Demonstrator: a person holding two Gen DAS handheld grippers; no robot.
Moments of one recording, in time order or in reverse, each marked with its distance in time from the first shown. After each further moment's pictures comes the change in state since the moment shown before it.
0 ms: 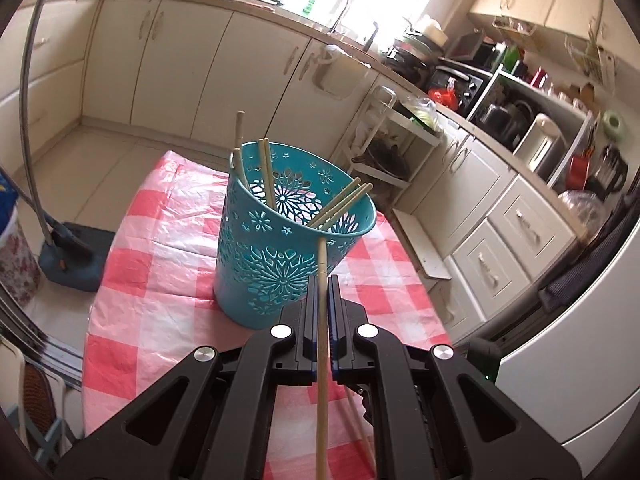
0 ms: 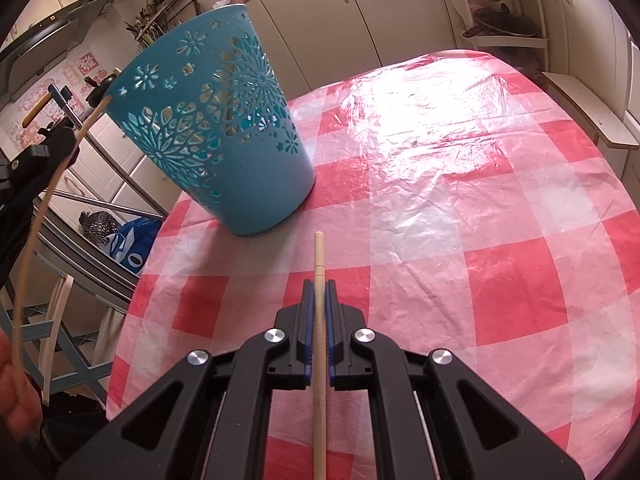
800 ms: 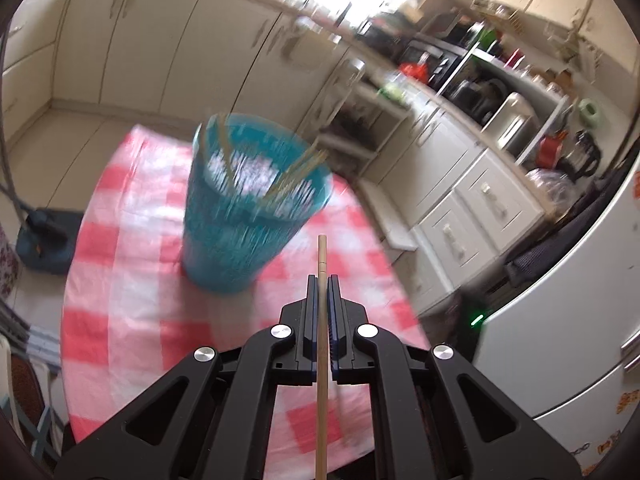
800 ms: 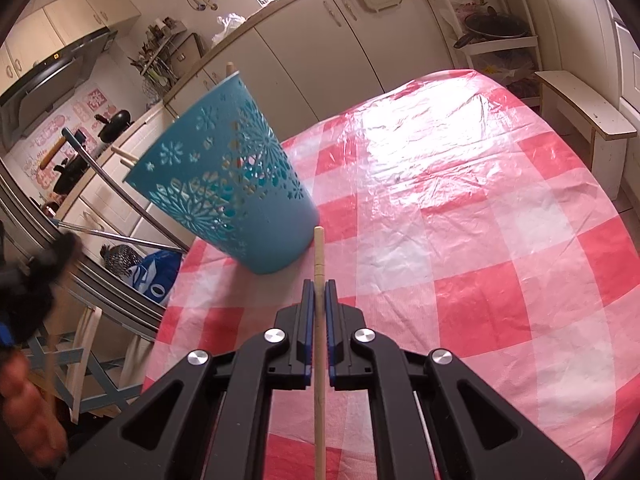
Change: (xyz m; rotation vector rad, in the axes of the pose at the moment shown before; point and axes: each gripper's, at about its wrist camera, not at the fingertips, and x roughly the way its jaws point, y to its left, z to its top) left arm -0.016 -0.025 -0.001 0.030 0.085 -0.121; right arm -0.028 -0.015 0.012 0.079 -0.085 0.076
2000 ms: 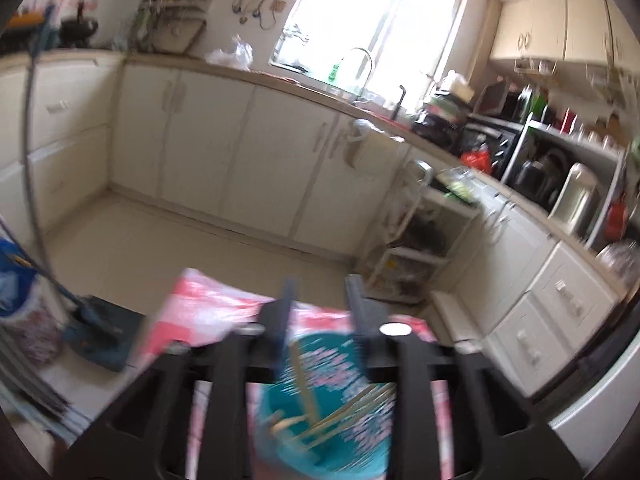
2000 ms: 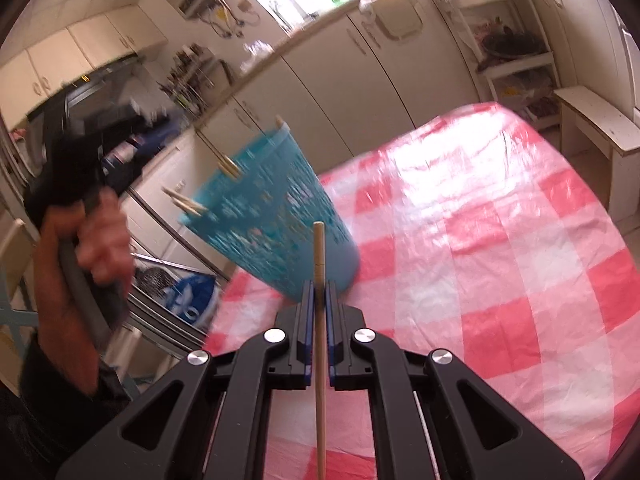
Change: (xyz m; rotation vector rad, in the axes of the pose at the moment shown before) left arm 0.027 0.018 0.107 0.038 -0.335 0.340; right arm -0.029 0.009 0.018 -0.006 -0.114 0.143
